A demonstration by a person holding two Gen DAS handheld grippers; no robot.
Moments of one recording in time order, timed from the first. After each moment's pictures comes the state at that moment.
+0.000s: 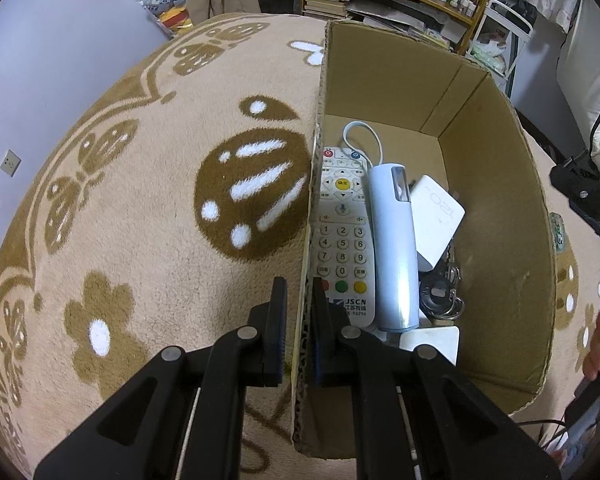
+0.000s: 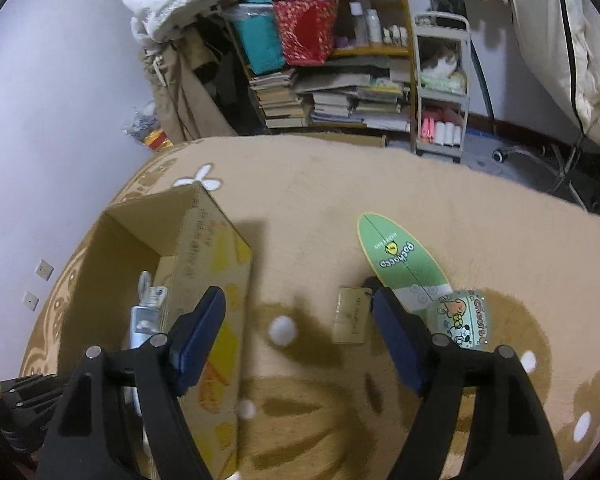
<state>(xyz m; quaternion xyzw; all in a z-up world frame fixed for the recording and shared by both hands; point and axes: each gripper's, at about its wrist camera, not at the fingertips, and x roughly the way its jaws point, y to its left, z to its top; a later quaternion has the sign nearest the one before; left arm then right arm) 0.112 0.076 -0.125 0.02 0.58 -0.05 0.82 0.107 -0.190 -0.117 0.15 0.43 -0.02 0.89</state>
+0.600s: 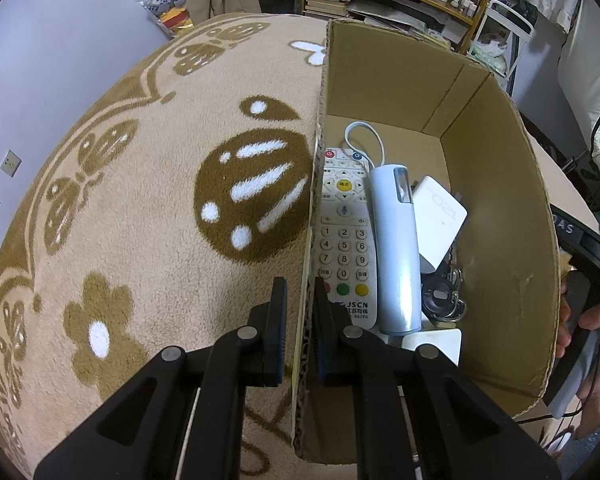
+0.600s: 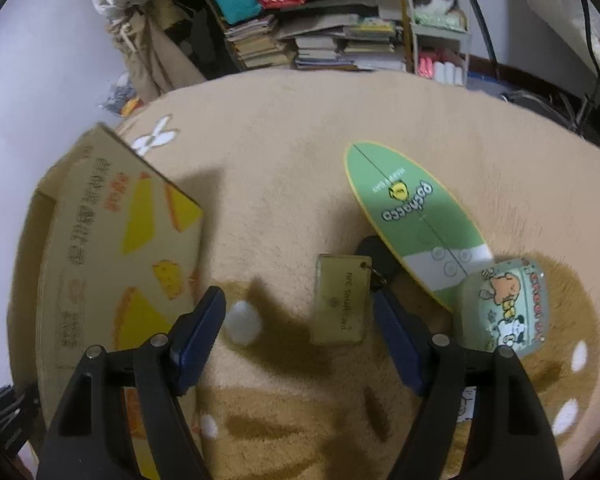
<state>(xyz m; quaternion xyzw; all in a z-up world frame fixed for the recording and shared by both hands) 0.113 0.076 -0.127 0.02 0.57 -0.05 0.82 0.140 -0.207 -0.189 0.19 0.50 -0.03 0.84</state>
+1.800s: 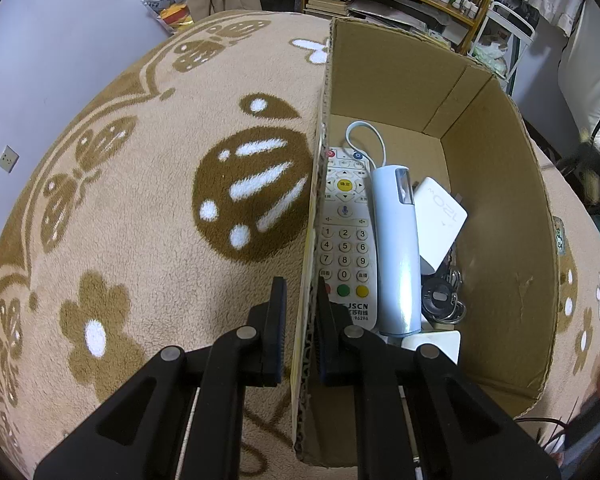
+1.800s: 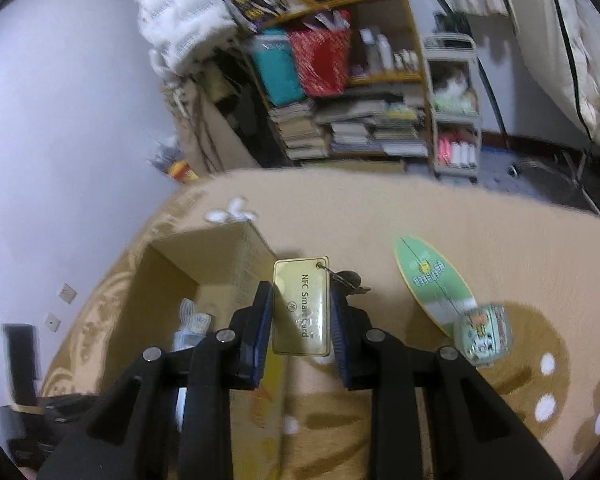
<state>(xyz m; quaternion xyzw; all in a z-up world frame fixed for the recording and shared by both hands) 0.116 0.079 -0.129 0.01 0.58 -0.05 0.81 0.094 -0.171 -0.081 0.17 0.36 0.01 0.92</state>
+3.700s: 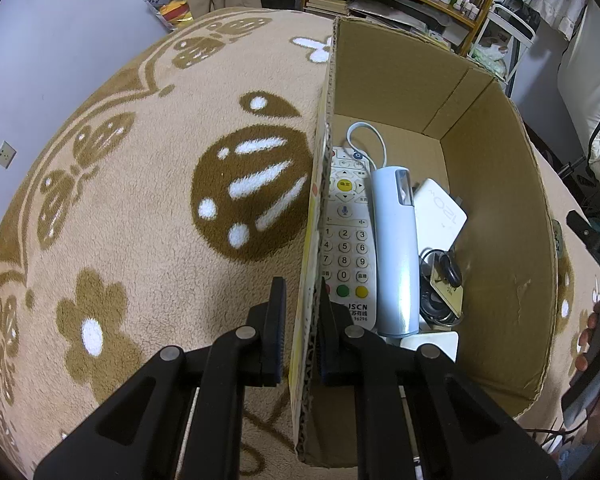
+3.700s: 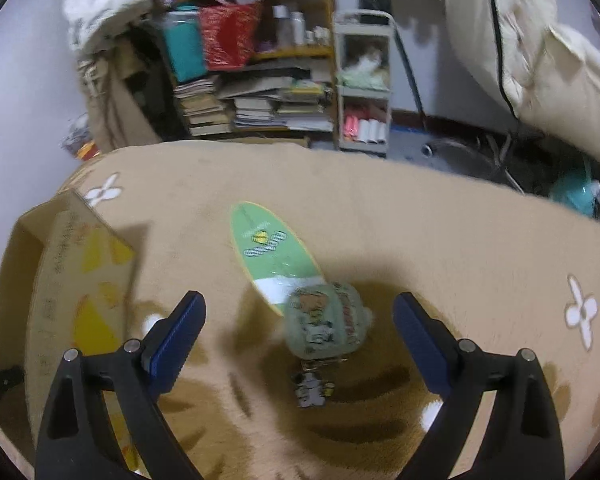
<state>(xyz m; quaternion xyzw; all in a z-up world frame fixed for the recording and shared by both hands) 0.116 0.080 -0.129 0.00 0.58 -0.05 0.81 0.084 -0.262 -0.139 0.13 0.43 -0.14 0.88</state>
